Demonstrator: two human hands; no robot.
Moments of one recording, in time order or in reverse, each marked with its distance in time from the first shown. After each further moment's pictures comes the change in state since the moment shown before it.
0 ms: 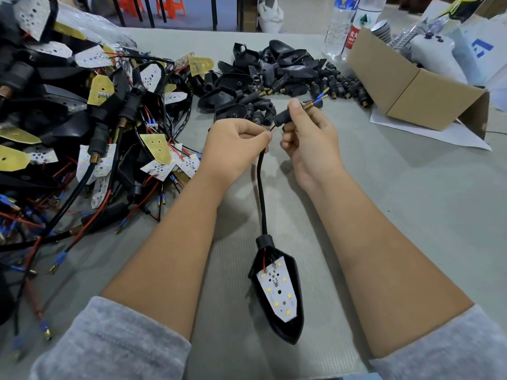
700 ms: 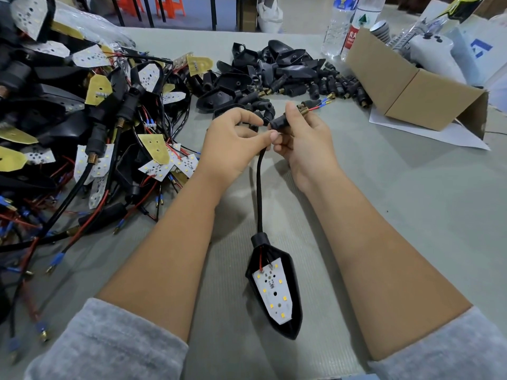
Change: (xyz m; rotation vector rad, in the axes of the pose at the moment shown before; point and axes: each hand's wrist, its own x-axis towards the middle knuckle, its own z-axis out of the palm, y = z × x) left_hand 0.000 -0.002 -0.001 -0.101 -0.004 0.044; right_hand 0.000 0.001 0.002 -0.069 -0.034 0.040
